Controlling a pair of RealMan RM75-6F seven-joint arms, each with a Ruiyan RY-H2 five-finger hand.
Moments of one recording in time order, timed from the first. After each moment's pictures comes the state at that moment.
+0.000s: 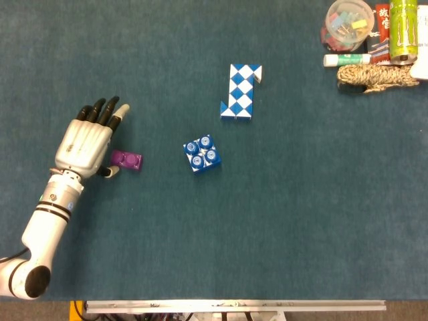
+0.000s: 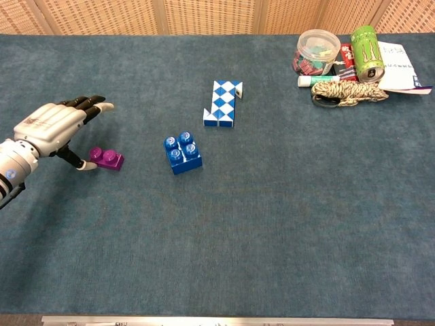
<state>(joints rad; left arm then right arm) -0.49 -1.50 -0.05 -1.45 1.21 1.06 0.44 0.06 -0.86 0.03 -1.80 -1.41 1.34 0.17</state>
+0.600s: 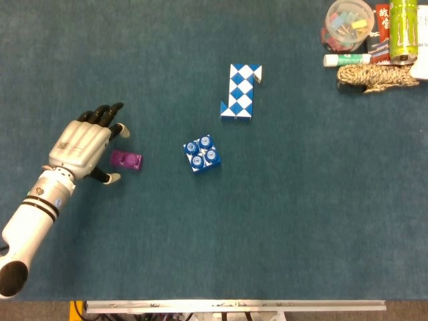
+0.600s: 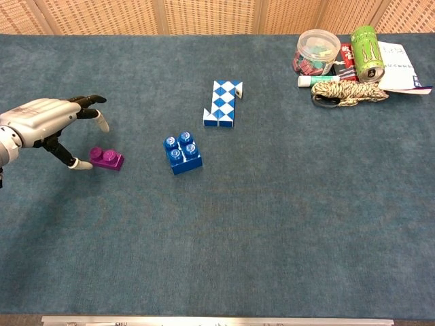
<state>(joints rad) -0.56 -1.27 -0.06 -1.71 1.10 0.89 0.38 0.06 -0.86 0.03 -1.80 -1.41 1.34 0.16</state>
